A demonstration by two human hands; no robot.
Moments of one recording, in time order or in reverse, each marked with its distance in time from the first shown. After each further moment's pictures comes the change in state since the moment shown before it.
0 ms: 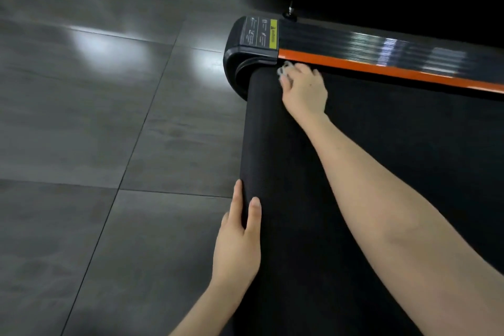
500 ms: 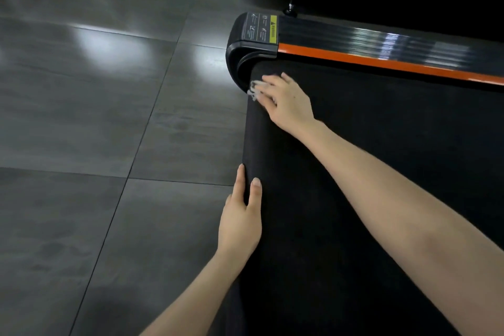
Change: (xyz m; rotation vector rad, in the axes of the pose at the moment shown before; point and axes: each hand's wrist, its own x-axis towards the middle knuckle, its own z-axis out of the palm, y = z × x) left_hand -0.002 0.003 -0.001 0.007 0.014 0.051; right_hand -0.045 -0.013 -0.005 0.087 -0.206 -0.303
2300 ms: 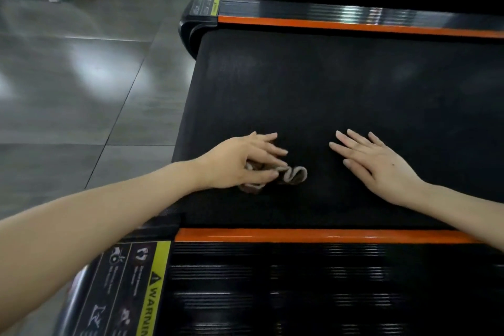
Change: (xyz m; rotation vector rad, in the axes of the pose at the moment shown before) left_hand -0.085 0.007 0.048 0.656 -0.673 0.983; right_hand -0.375 0.124 -0.128 -0.113 -0.213 -0.028
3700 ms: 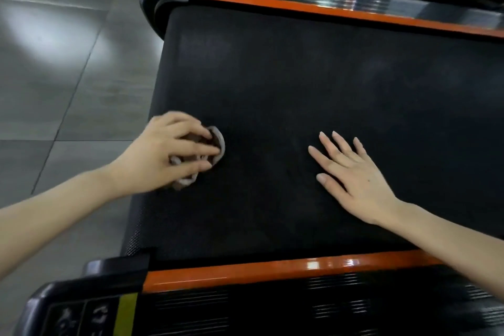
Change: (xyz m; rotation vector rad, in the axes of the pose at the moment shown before) left_hand -0.021 -0.062 -0.041 0.365 0.298 0.144; right_hand 0.011 -0.027 0.002 -0.140 -0.025 0.086
